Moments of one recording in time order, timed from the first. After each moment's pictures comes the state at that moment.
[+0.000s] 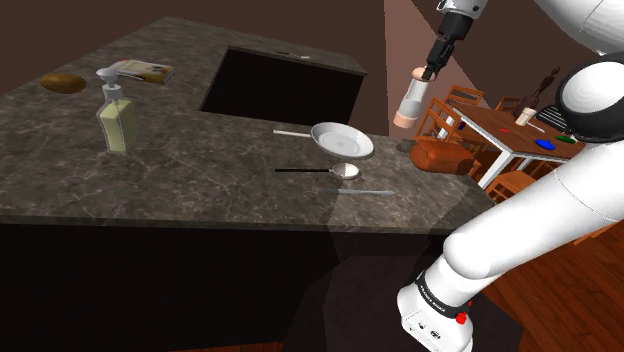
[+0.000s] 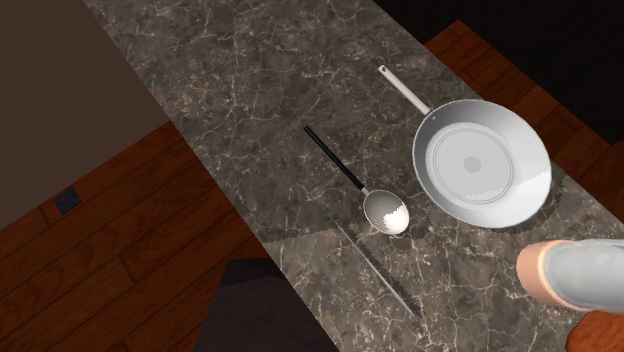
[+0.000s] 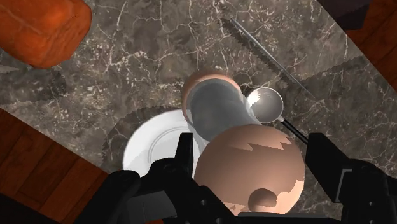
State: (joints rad) arm -0.24 -0.20 -0.26 -1.55 0.03 1.27 -0.64
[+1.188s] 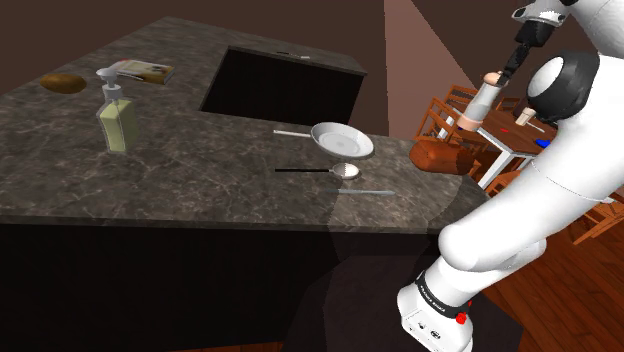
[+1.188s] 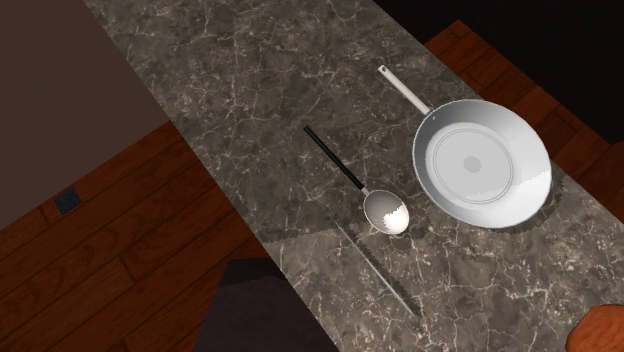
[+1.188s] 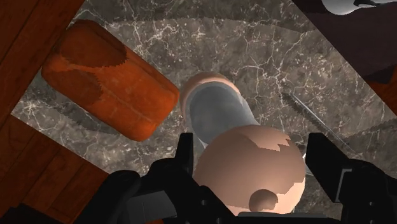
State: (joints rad) arm -0.44 -0.02 -0.58 -1.25 0.02 1.12 -1.18
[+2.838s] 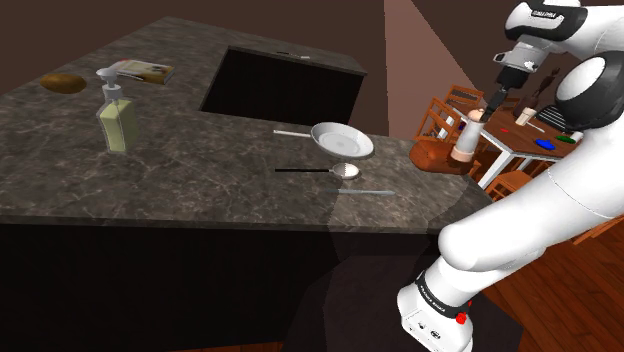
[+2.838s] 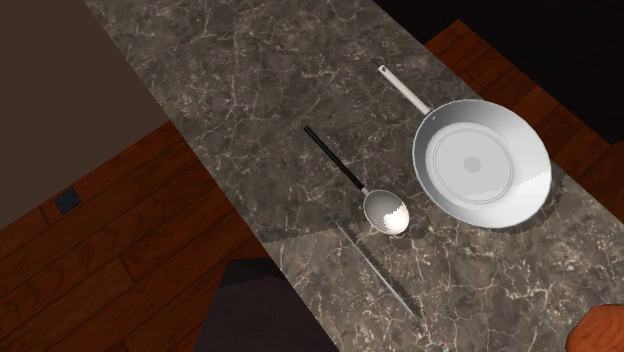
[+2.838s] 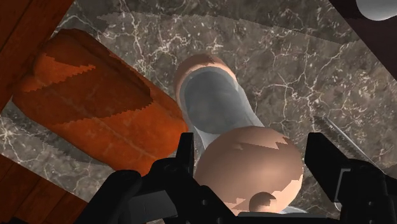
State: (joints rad) arm -0.45 -0.16 -0.57 -1.71 -0.06 1.46 -1.17
